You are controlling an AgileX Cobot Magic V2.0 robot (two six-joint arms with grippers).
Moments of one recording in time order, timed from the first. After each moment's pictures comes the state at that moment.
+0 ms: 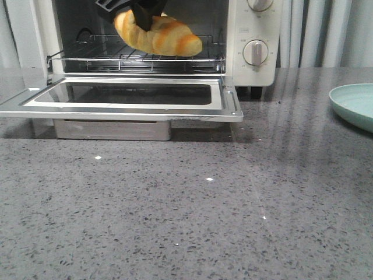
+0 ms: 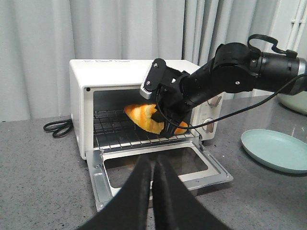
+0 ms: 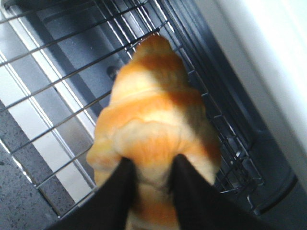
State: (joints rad) left arm -0.42 0.16 -0.87 -0.04 0.85 -0.08; right arm 0.72 2.06 -2.06 -0.54 0.93 -0.08
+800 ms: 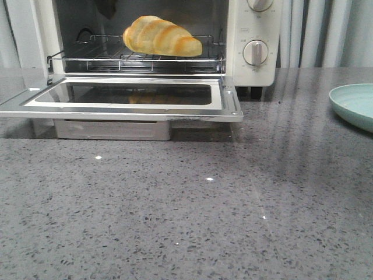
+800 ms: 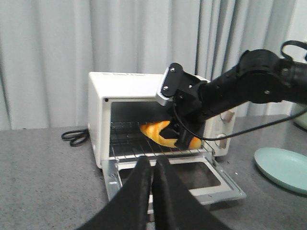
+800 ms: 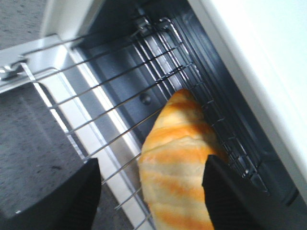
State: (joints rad) left arm -0.39 0.08 -0.87 0.04 0.85 -0.16; right arm 0.81 2.00 -2.06 -0.54 0.96 -0.08
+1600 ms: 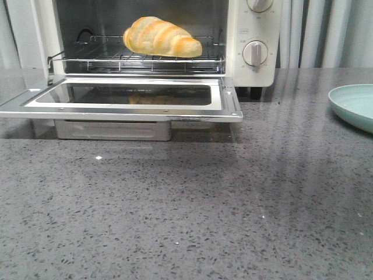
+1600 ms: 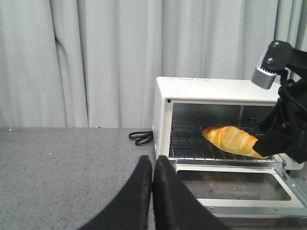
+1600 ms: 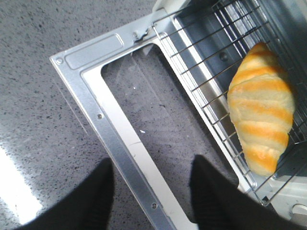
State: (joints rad) left arm -0.04 0.00 -0.80 -0.08 0.85 -0.03; right arm 0.98 1.84 -2.06 -0.39 1.25 0.01
